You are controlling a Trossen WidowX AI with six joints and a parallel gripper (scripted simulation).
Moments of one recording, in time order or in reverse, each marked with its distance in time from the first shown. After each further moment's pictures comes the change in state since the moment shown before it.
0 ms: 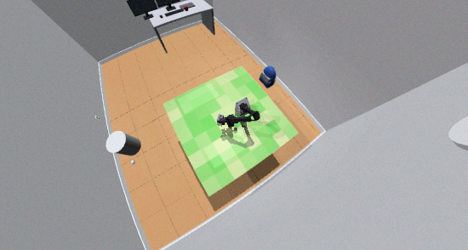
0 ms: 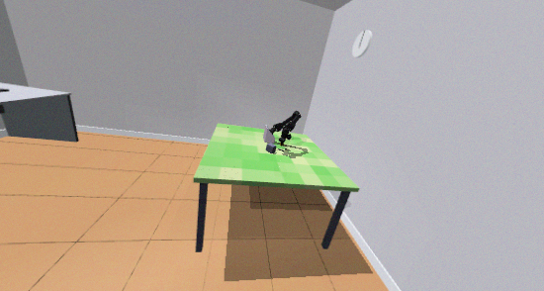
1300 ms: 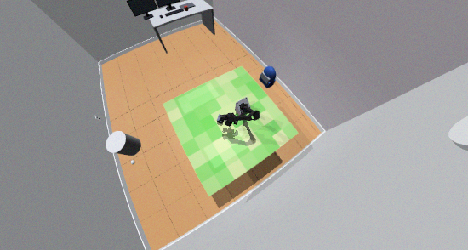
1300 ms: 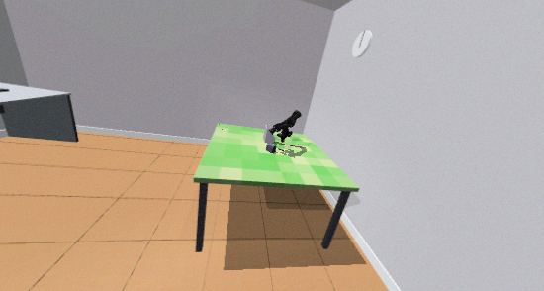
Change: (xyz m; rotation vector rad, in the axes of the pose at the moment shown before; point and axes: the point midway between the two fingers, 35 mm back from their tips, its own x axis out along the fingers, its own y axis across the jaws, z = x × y) arm -0.044 -0.004 -0.001 0.394 -0.009 0.000
